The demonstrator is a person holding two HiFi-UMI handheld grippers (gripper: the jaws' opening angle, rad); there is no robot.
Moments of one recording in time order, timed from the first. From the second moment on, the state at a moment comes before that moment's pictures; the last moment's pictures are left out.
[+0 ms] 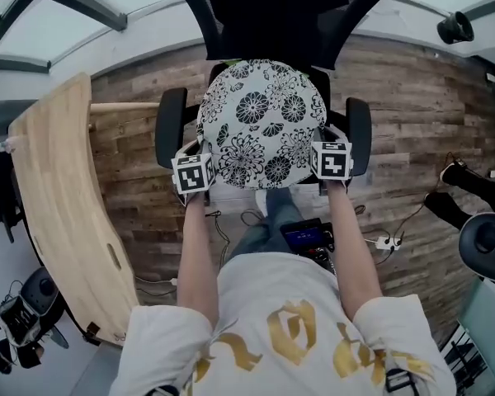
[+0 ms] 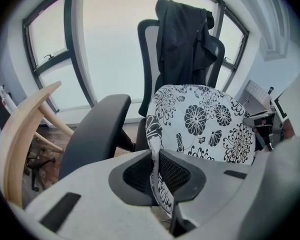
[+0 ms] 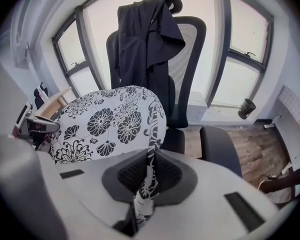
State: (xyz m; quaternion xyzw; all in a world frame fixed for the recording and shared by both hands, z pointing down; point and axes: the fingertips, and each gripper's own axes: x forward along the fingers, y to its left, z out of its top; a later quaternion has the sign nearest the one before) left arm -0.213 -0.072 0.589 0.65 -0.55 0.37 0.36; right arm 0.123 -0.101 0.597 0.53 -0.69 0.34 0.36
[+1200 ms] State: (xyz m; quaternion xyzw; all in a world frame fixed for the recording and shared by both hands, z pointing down) left arm -0.212 -0.024 0.440 0.70 -0.60 0.29 0.26; right arm 0.123 -0.027 0.482 0.56 -0.72 0.27 0.30
